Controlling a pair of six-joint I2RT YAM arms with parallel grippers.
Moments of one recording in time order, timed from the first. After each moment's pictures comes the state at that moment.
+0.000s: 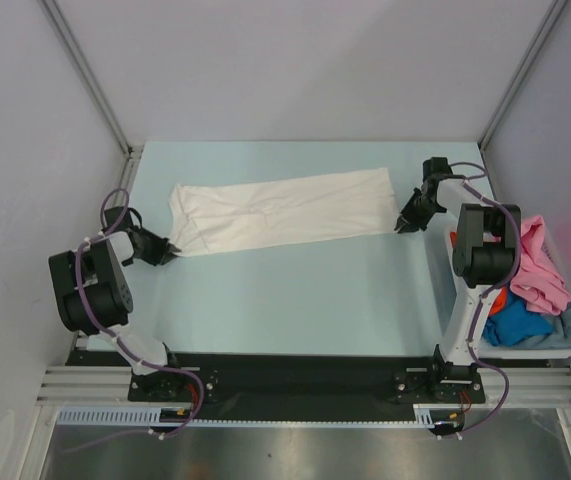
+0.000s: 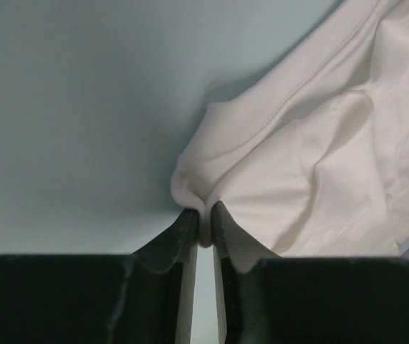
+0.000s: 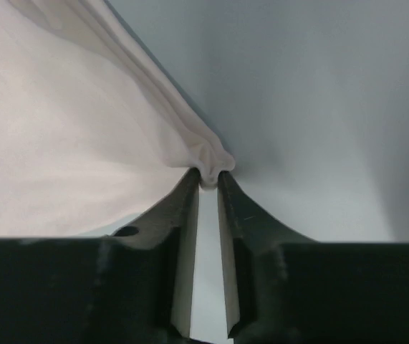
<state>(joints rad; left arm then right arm) 0.35 1.71 0.88 -0.24 0.32 -0.77 -0.03 2.07 1.49 -0.63 -0.16 0.60</state>
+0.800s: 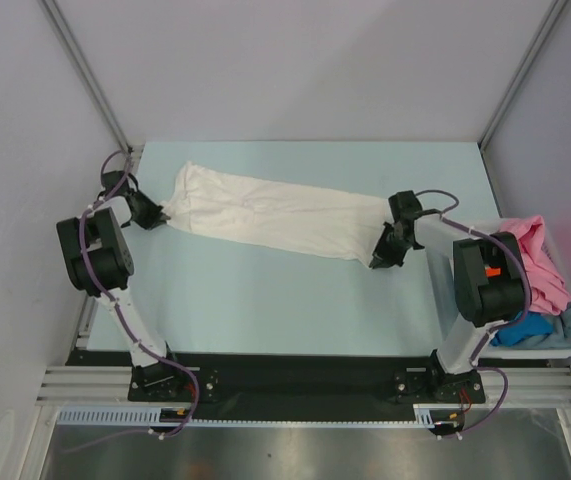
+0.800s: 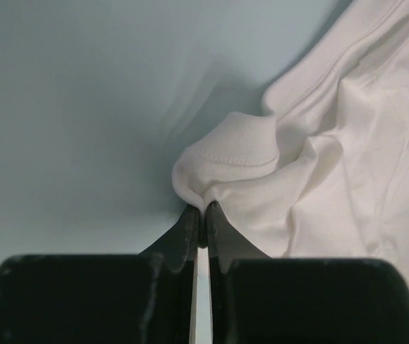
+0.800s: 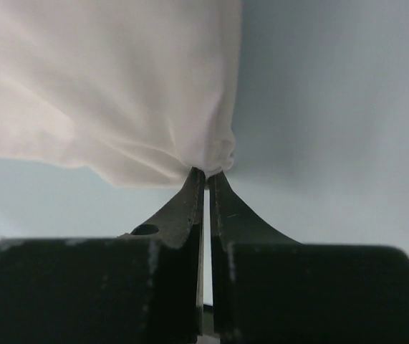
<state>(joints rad) 0.33 2.03 1.33 -0.28 0.27 -0.60 0.18 1.76 1.05 -0.51 -0.17 0.65</state>
